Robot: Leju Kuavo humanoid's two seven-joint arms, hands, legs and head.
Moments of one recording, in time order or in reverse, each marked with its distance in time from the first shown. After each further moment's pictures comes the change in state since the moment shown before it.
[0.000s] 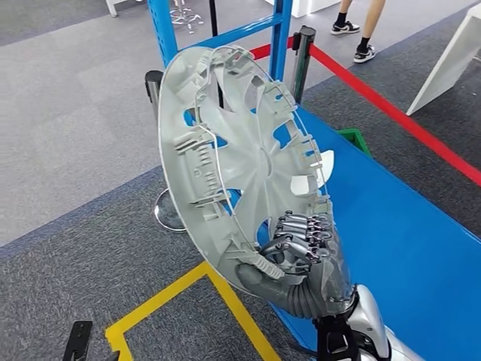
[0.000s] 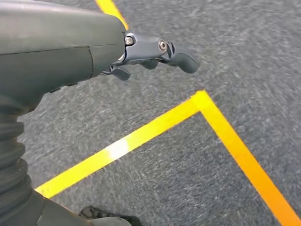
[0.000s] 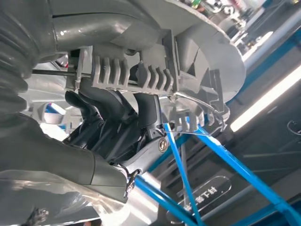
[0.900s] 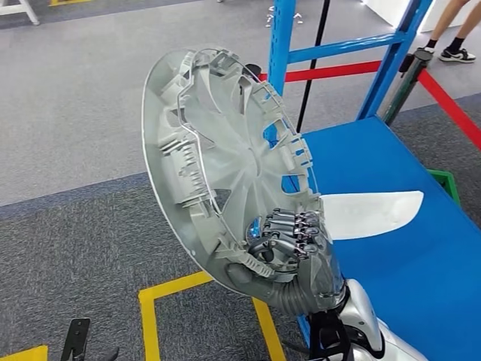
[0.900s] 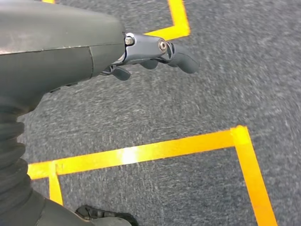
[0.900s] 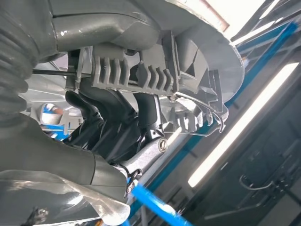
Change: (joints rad) left arm -0.011 0.000 -0.012 0.001 0.030 0.005 0.000; right arm -0.038 0.005 0.031 0.011 -0.019 0.009 0.012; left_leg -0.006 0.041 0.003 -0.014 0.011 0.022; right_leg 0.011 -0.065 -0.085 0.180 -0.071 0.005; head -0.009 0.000
